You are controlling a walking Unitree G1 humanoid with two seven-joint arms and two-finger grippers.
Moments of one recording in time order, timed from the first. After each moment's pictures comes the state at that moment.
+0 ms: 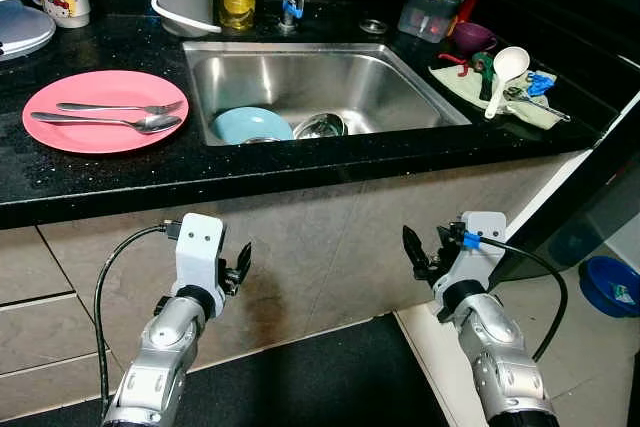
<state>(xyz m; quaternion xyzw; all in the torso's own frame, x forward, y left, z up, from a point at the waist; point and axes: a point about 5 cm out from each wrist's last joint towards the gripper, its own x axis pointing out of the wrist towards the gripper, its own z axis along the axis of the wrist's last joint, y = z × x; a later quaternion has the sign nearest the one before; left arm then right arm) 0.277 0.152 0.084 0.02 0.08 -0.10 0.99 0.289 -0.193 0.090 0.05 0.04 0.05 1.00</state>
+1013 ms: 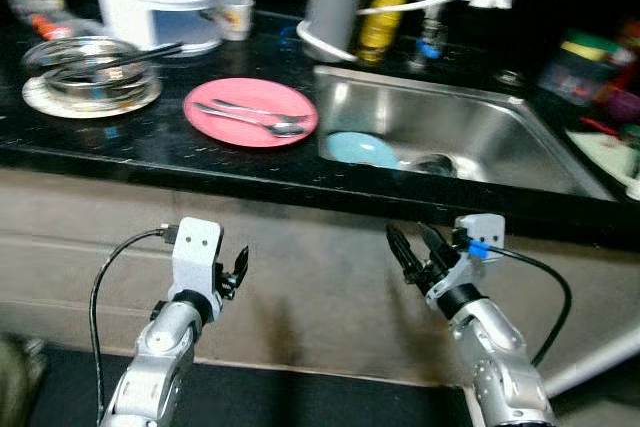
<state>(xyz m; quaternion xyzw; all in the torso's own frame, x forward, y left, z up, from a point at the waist) 0.273 0.148 0.087 0.01 0.07 -0.11 0.99 0.280 -0.181 0.106 0.12 -0.01 0.18 0.98</state>
